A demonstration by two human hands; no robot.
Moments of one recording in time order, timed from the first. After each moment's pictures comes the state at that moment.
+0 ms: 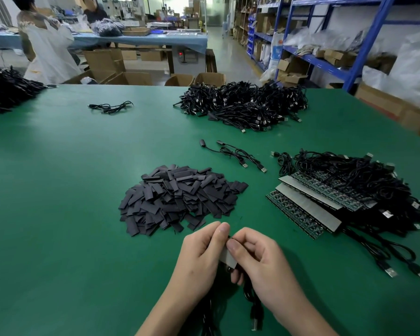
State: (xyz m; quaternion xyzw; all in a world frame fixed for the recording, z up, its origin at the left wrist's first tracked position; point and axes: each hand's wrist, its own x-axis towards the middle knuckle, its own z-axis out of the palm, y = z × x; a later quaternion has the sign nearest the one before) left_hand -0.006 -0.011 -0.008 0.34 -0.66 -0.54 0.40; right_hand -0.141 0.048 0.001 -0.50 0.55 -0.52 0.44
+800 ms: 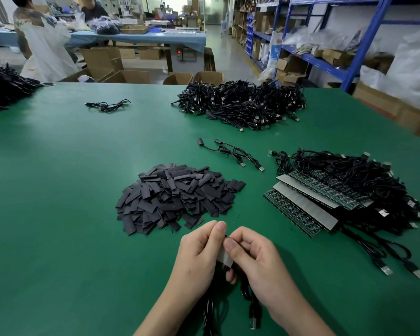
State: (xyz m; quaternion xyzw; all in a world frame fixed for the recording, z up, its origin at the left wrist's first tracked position) left_hand -0.007 -0.009 -0.007 0.34 -0.66 -0.54 0.41; right_hand -0.138 0.050 0.006 -0.47 0.52 -0.53 0.47
